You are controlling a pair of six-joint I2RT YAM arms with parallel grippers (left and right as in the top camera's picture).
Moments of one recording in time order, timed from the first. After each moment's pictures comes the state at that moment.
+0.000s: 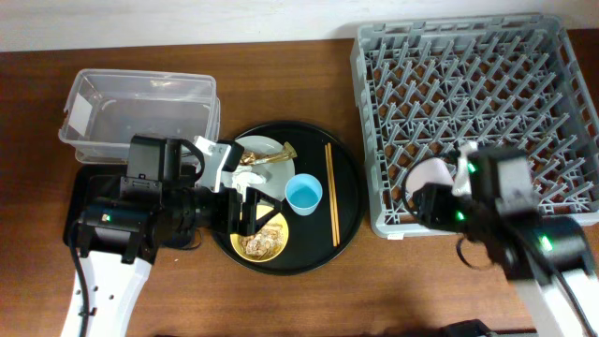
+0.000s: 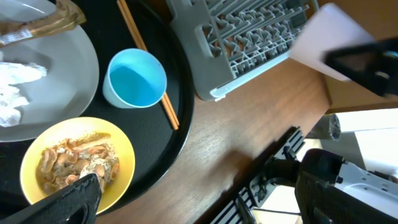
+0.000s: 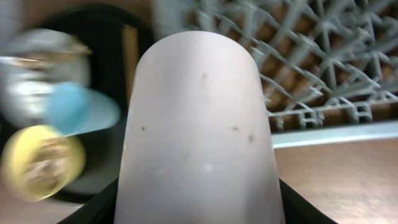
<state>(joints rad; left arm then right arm) -0.19 1.17 1.19 -1.05 0.69 -0.09 0.17 1.06 1.17 -1.16 -0.02 0.34</state>
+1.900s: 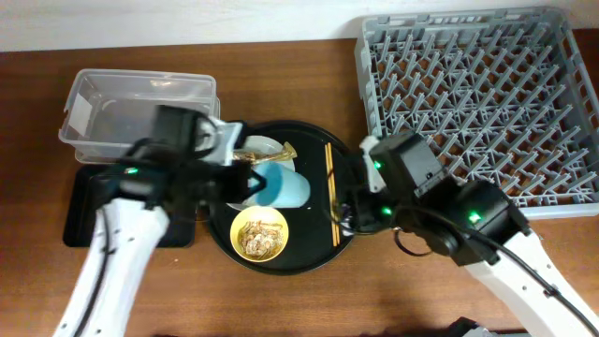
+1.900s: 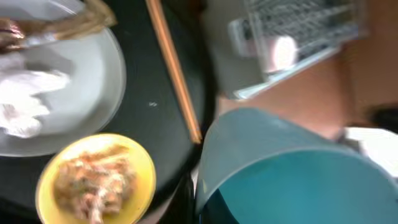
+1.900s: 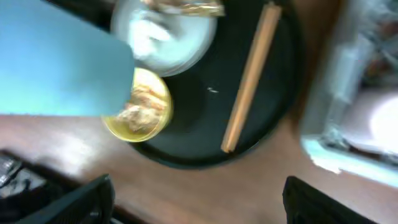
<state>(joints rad) -0.20 1.37 1.27 -1.00 0.65 -0.14 0.60 1.24 1.35 -1.13 -0.11 0.36</state>
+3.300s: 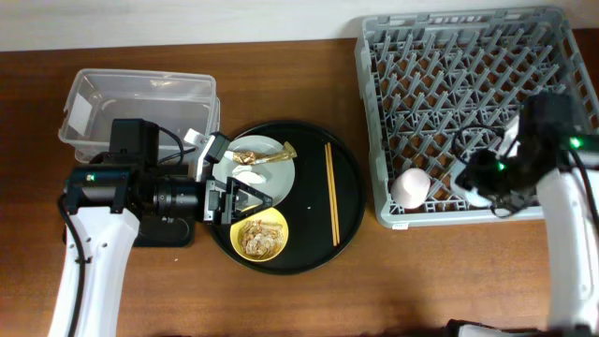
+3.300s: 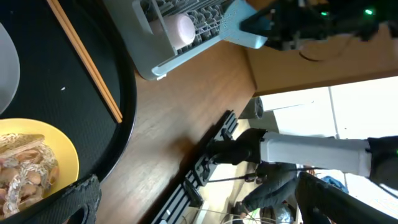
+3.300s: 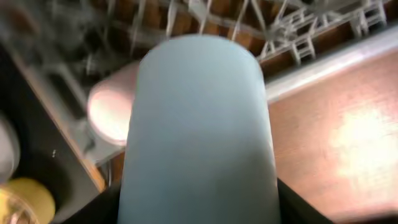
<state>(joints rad) -0.02 1.34 1.27 -1.28 1.06 0.17 -0.23 1.43 1.35 -1.30 -0.13 0.26</state>
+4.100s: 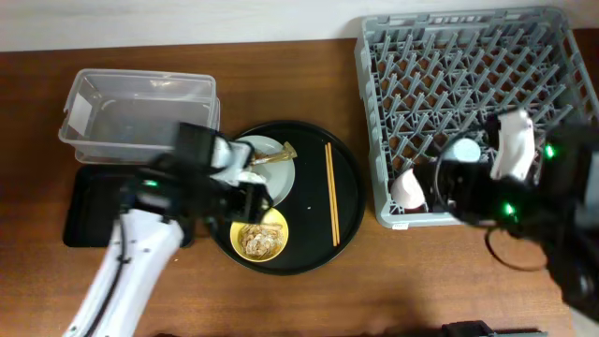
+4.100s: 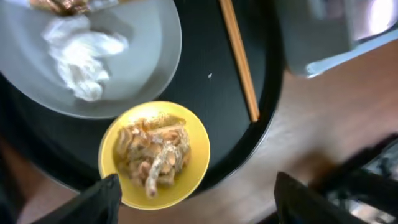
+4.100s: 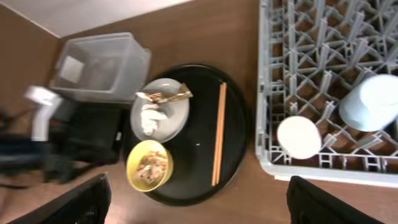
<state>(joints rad) -0.29 1.34 1.18 -1.03 0.34 -0.11 0.06 1.05 1.56 -1.28 -0.36 0.26</state>
